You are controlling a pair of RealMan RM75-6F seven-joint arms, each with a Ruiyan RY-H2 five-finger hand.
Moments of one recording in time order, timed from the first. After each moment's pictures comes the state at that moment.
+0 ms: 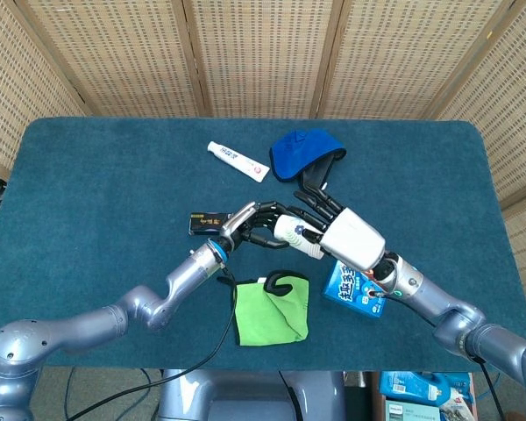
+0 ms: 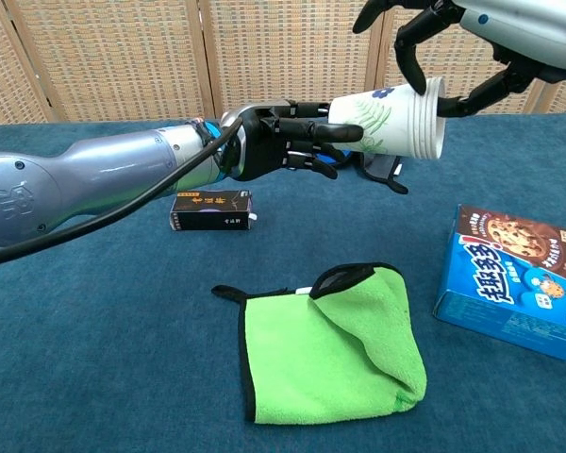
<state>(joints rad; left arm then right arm) -1.05 -1.81 -0.38 -1.08 1.31 0.60 -1.22 0.79 -1.47 0.08 -1.02 -1.89 1.52 0.15</state>
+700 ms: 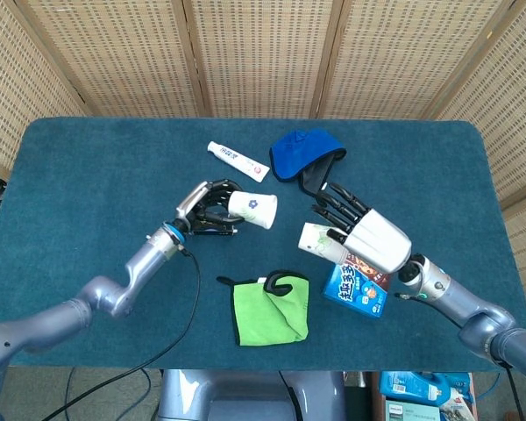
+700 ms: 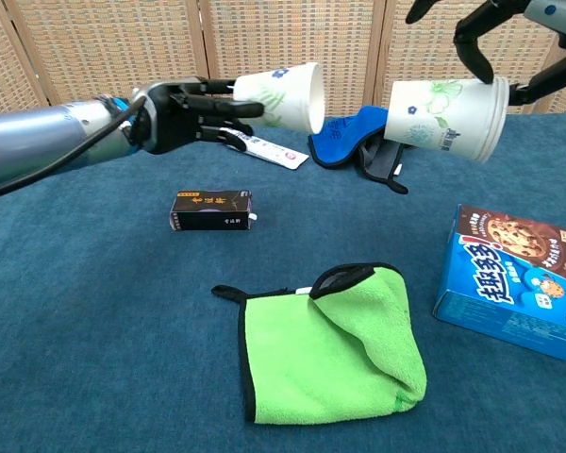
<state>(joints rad) -0.94 -1.65 -0.34 -1.05 1.35 0.65 -1.27 0.74 -1.39 0.04 -0.98 -1.90 1.58 0.10</state>
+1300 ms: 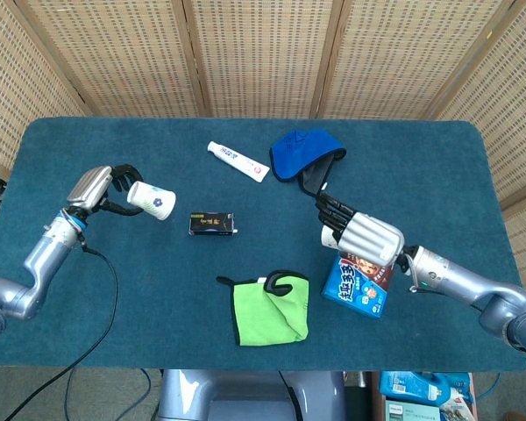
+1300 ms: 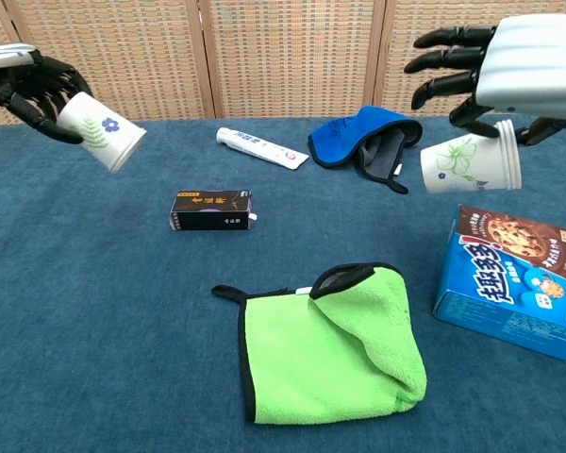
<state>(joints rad) -0.77 -1.43 -0.15 -0.88 1.46 0.83 -0.77 0.85 -1.33 -0.06 -0.90 -2.02 1.33 -0.13</state>
